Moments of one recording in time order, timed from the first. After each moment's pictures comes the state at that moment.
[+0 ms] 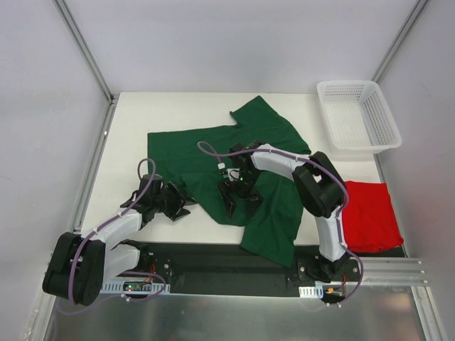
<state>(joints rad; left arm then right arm) -0.25 1.07 0.29 -0.12 0.38 -1.11 0.76 2.06 1.47 -1.09 -0.59 0.20</state>
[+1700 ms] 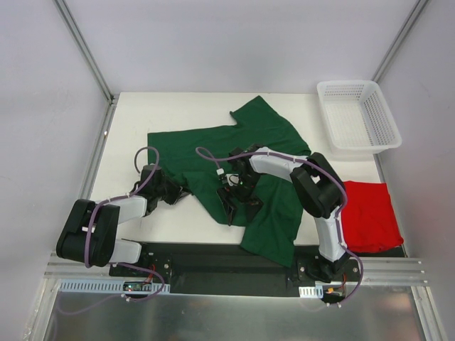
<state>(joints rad) -0.19 1.35 0.35 0.20 0.28 -1.12 0.78 2.06 1.44 -1.11 -0.64 0.16</state>
